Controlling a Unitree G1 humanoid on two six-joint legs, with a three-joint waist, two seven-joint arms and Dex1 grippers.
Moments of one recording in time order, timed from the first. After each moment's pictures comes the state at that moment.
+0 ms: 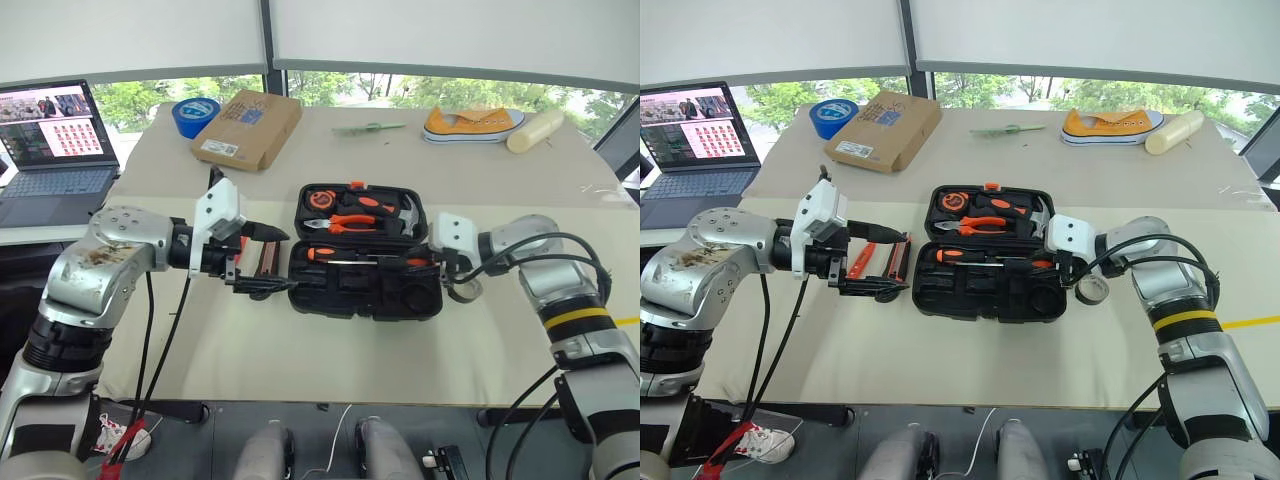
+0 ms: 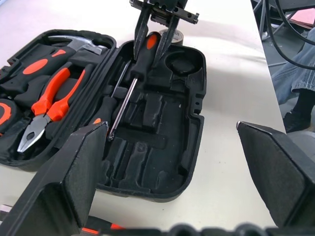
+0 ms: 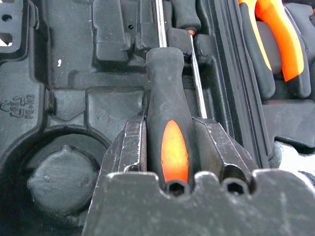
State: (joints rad) left arm -0.63 0.82 -0.08 -0.20 -0.51 0.65 -1.23; right arm -0.77 -0.72 0.24 0.49 0.02 -0.05 1.27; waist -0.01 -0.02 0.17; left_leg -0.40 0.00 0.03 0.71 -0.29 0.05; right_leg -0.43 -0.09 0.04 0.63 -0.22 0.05
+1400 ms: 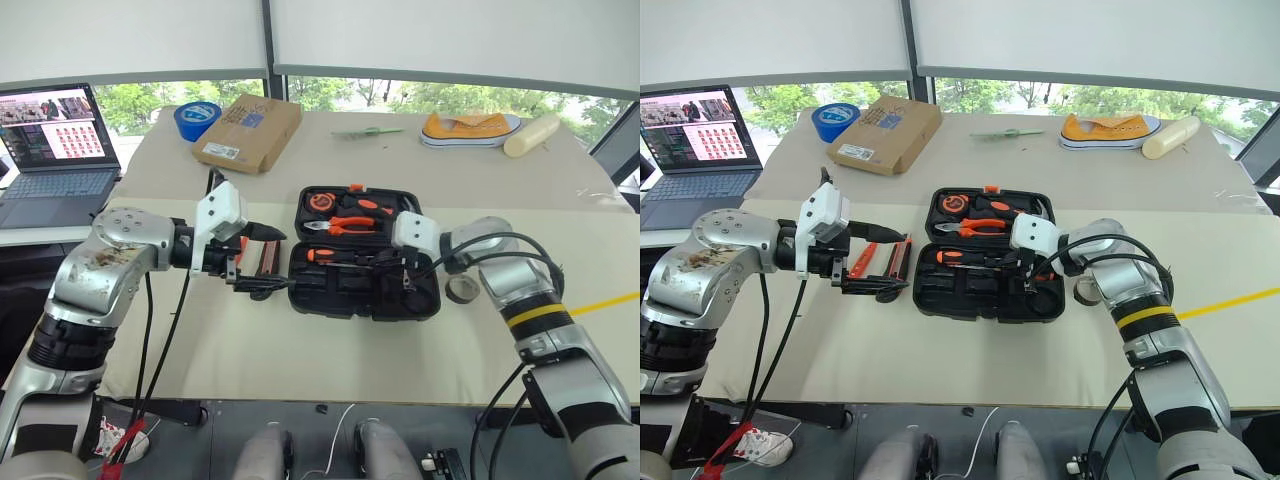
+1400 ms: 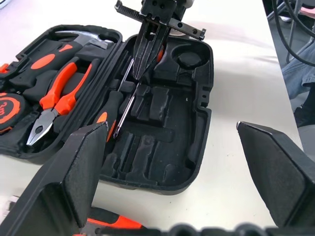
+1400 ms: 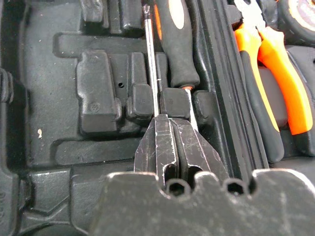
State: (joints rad) left arm -0.62 0.82 -0.09 -0.16 -0.44 0.60 -1.20; right arm -0.79 -0.59 0.26 0.43 -0.02 0.11 1.16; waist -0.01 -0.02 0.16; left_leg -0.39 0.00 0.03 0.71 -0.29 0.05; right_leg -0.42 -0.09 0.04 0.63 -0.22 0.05
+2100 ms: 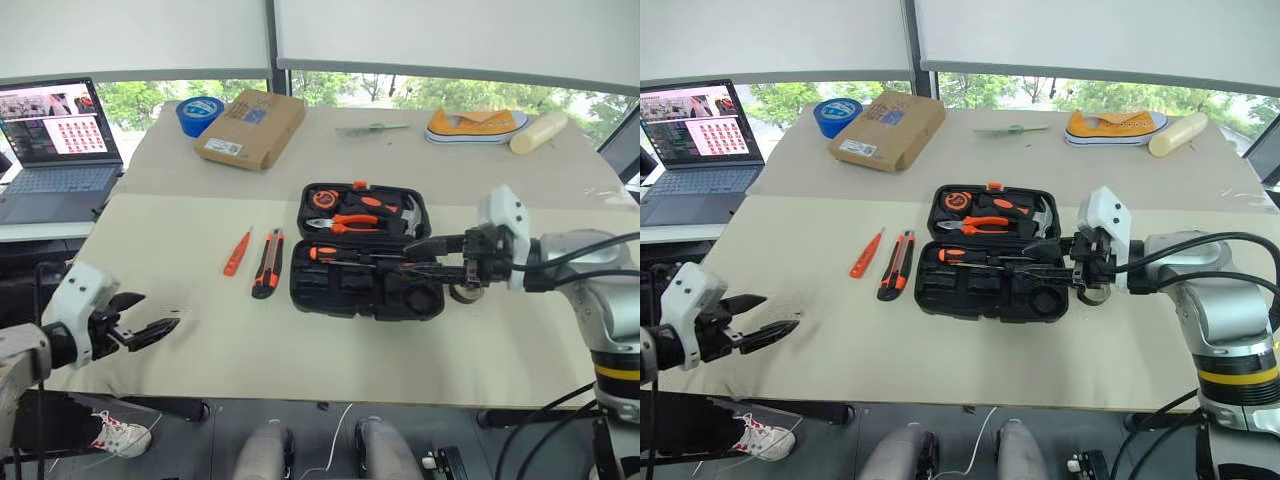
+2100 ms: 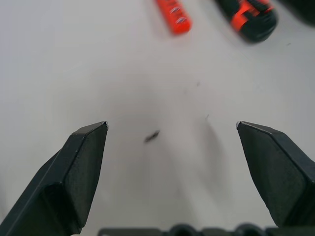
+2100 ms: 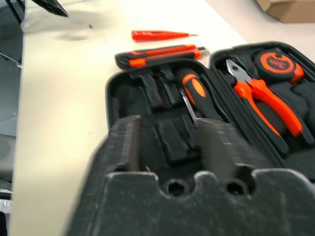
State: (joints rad) left arm 0.17 0.89 0.54 -0.38 -0.45 0.82 -0.88; right arm -0.48 -0.82 -0.09 -0.29 0.50 0.68 1.17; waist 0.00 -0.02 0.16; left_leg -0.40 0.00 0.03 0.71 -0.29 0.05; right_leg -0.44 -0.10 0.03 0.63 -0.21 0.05
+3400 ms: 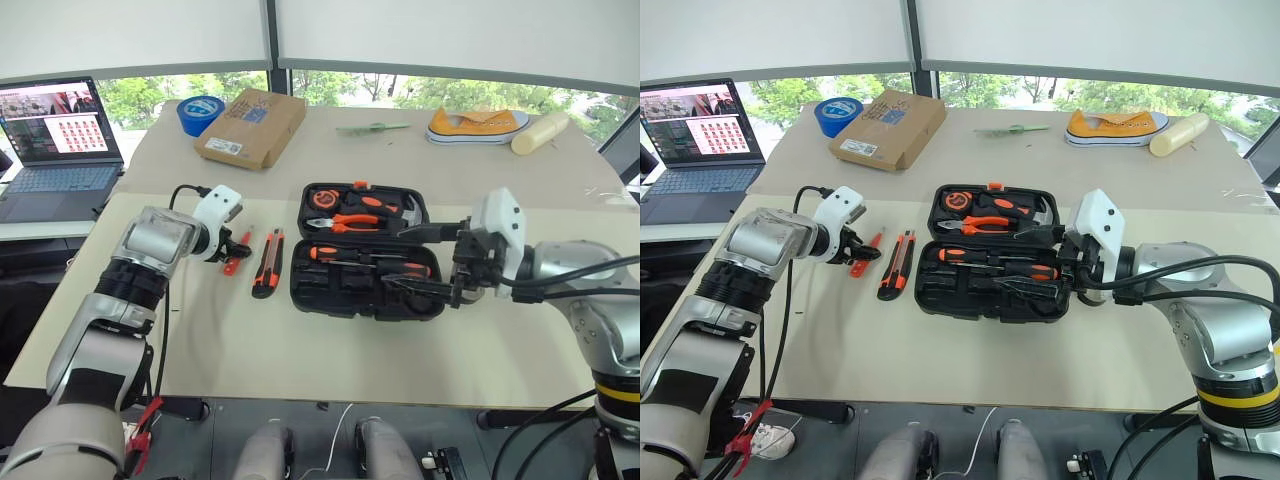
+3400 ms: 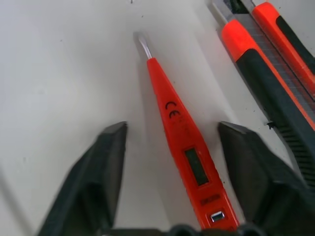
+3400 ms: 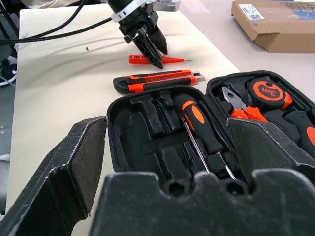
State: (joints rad) left arm -0.95 0.65 -0.32 0.47 -0.13 0.96 -0.75; right arm -0.40 -0.81 -0.08 -0.43 0.57 0.68 0.96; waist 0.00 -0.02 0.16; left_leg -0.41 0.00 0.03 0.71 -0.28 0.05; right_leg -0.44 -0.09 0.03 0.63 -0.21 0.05
